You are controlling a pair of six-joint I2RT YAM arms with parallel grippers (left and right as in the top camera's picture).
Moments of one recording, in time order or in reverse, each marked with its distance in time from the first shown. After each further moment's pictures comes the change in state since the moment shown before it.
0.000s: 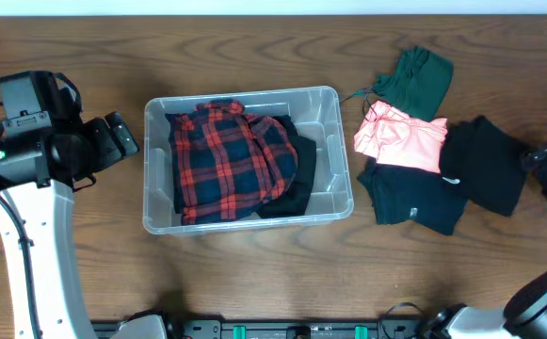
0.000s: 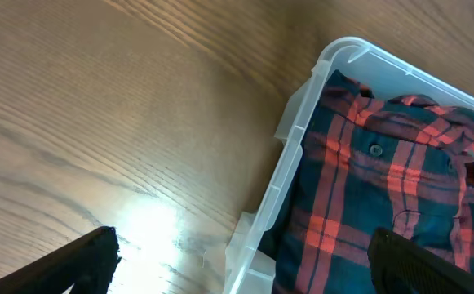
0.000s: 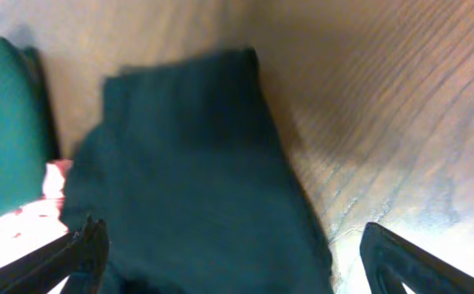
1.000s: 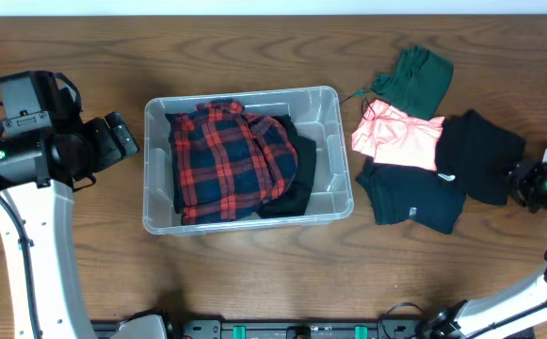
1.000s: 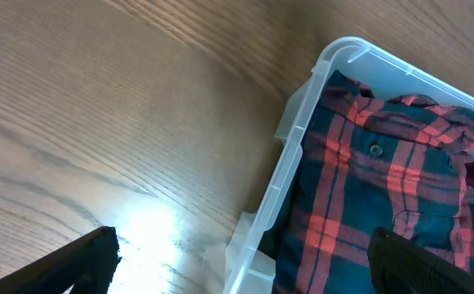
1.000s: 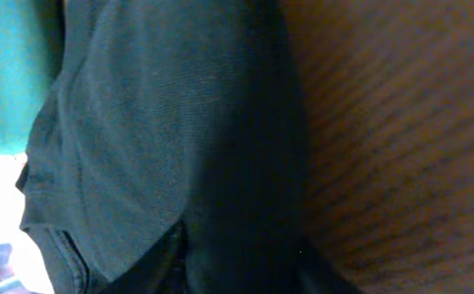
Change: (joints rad) left arm 0.000 0.000 0.000 0.000 0.000 0.000; right arm -0.031 0.364 0.066 0.030 -0.364 -0.196
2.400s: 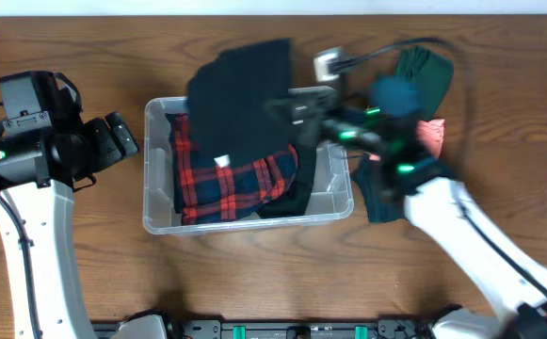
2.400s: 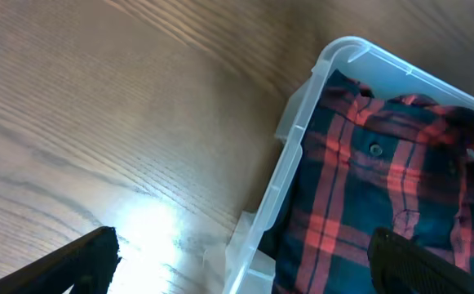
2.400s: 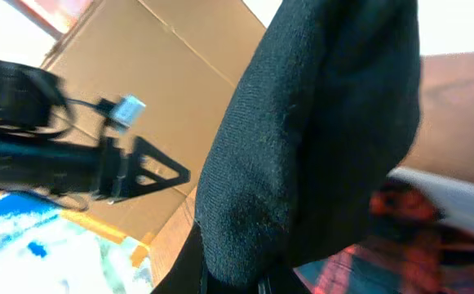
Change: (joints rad) left arm 0.000 0.000 0.000 0.000 0.000 0.000; right arm 1.328 -0.511 -0.063 0.790 0.088 0.720
